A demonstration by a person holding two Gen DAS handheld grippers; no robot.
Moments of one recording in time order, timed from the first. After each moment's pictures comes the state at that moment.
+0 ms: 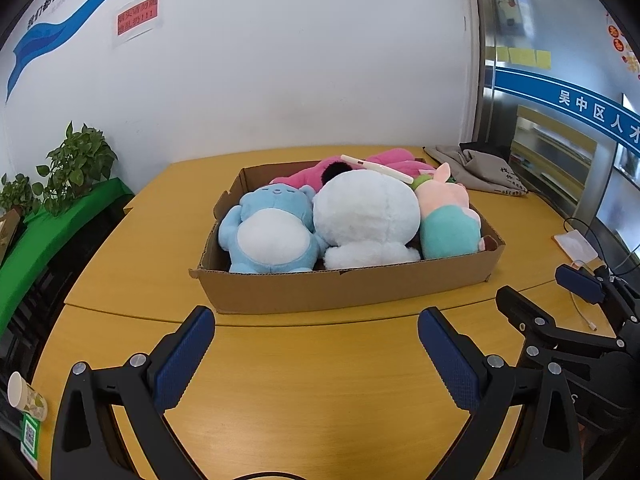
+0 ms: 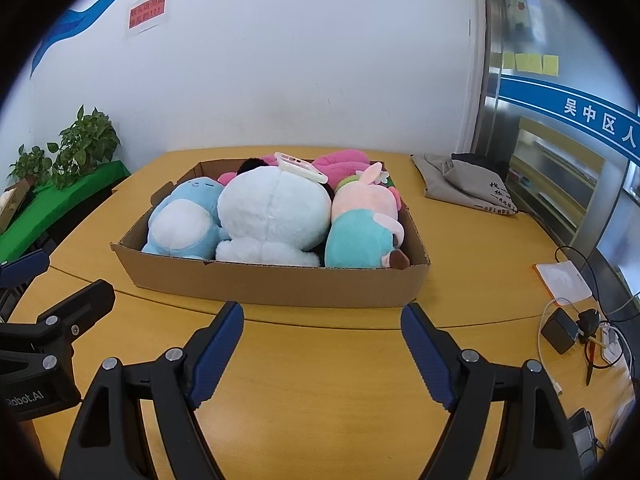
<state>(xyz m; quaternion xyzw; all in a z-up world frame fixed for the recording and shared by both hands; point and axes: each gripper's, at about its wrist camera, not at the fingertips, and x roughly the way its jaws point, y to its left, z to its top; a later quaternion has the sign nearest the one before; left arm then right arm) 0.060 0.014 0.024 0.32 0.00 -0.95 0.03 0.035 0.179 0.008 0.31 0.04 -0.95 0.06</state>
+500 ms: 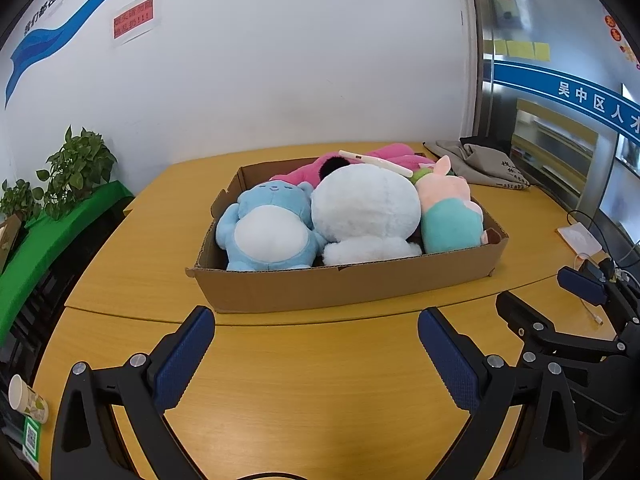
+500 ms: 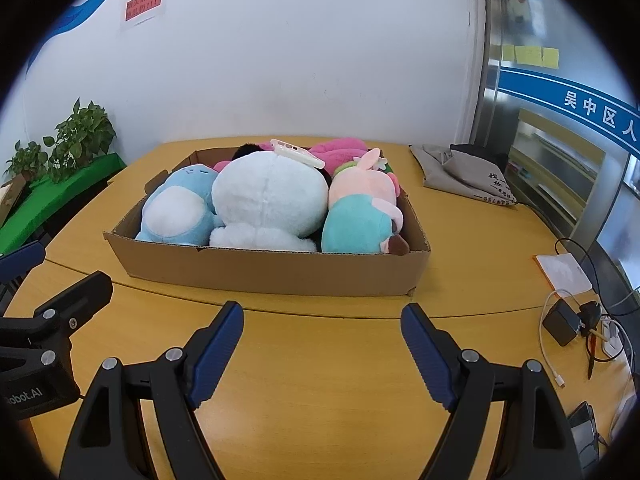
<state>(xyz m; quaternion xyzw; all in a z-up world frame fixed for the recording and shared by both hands) 0.057 0.019 0.016 0.32 -0.02 -0.95 0.03 0.033 0.181 -0.004 0.33 0.04 -0.94 0.05</state>
